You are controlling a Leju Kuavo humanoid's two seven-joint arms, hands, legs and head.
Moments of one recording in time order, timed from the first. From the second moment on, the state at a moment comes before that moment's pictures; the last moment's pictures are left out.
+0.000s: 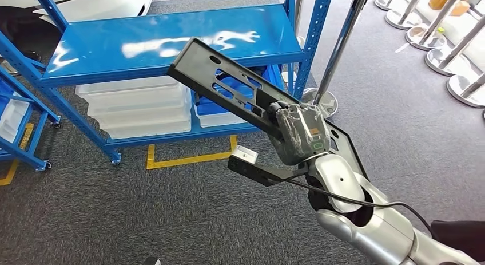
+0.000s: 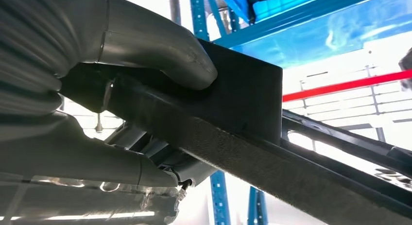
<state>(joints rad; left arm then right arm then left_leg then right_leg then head) -0.17 0.08 -1.12 -0.24 1.10 0.03 -0.10 -0.56 -0.40 0.78 -1.78 0.93 0.13 0.69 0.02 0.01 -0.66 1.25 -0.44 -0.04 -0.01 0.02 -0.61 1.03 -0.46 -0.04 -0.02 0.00</state>
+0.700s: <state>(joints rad) -0.17 0.08 -1.12 -0.24 1.07 0.02 -0.11 -0.54 -0.41 0.75 -1.82 0.95 0.17 0.70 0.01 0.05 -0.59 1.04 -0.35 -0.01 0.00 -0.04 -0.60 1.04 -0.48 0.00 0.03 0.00</state>
